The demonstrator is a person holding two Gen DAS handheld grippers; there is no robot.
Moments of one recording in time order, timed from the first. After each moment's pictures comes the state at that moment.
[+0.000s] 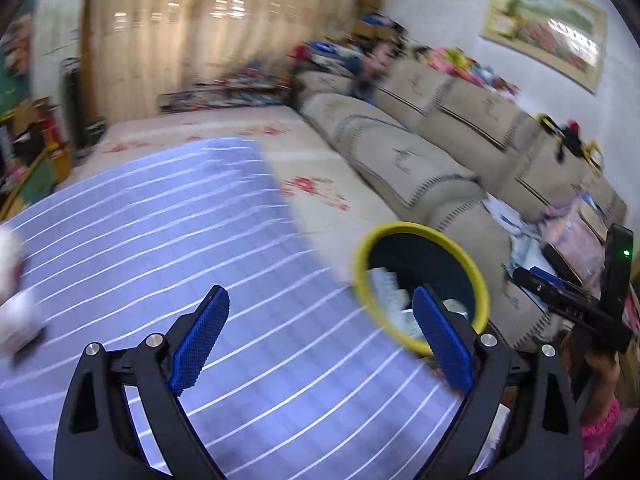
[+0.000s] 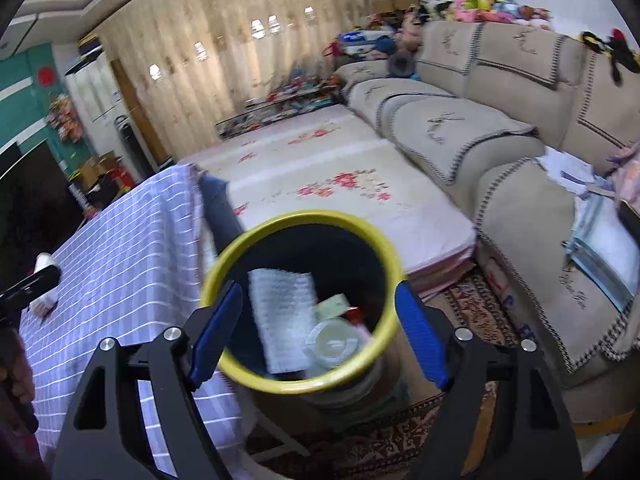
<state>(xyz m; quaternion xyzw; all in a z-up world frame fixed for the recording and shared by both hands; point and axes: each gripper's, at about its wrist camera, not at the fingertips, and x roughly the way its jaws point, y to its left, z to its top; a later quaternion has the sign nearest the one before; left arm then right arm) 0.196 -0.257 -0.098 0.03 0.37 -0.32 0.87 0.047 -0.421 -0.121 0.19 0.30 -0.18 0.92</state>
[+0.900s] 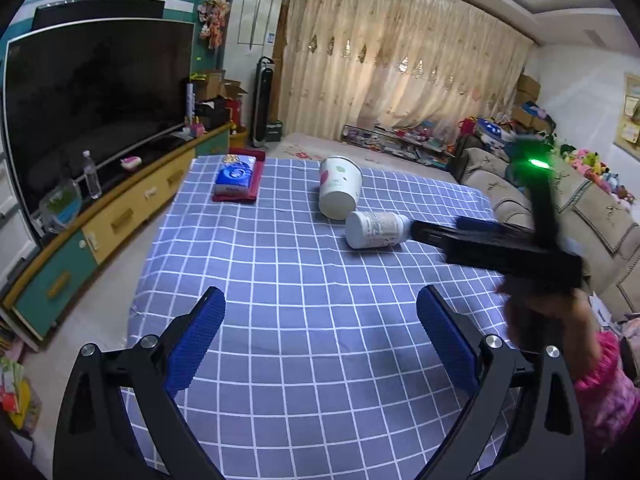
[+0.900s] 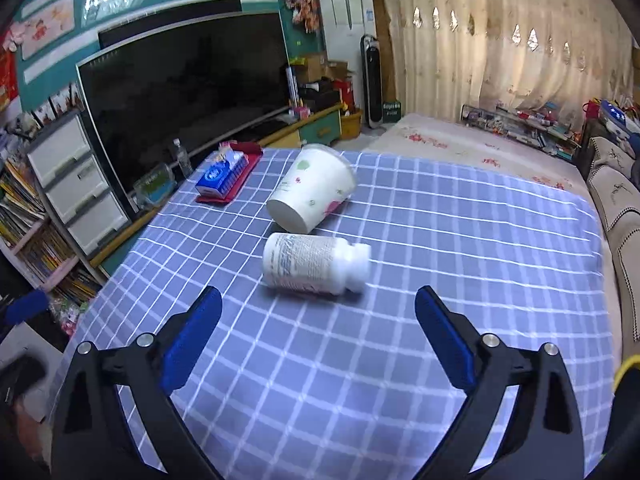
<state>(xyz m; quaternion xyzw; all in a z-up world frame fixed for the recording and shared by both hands) 0.096 0.088 -0.090 -0.07 0.32 -0.07 0.94 0.267 -0.008 -0.097 -0.01 0.35 0.17 0.92</state>
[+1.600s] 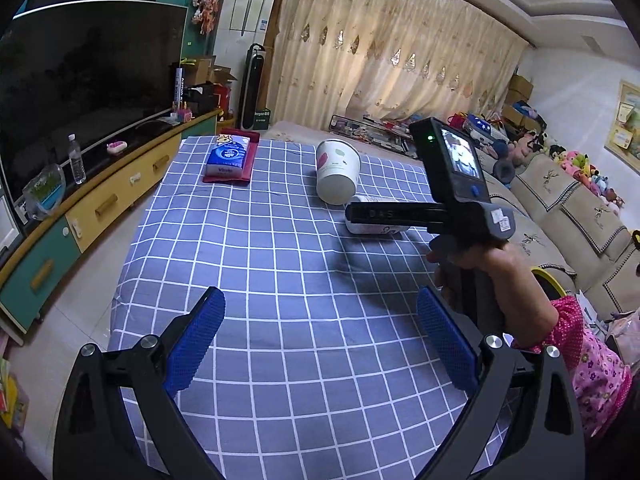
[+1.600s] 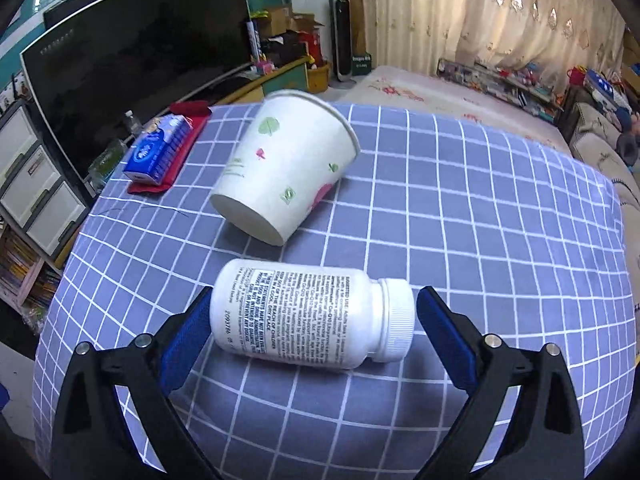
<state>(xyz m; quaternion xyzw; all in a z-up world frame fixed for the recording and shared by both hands) 0.111 0.086 -0.112 -0.09 0.33 -0.09 0.93 0.351 0.027 -0.146 -0.01 0.43 0.11 0.89</state>
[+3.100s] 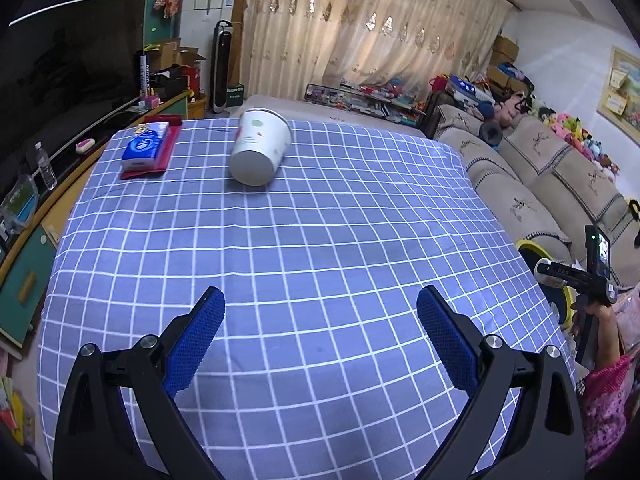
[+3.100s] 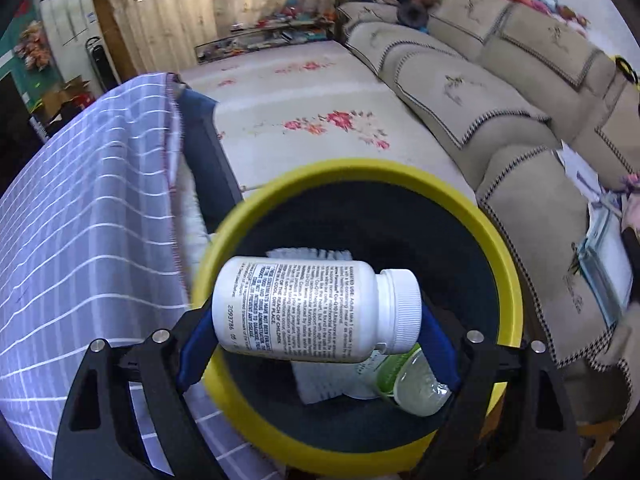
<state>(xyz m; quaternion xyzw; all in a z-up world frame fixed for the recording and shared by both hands) 0.166 -0.009 -0.124 -0.05 0.38 -0.13 0.91 0.186 -0.391 -0.189 0.15 0.44 -0.22 0.86</state>
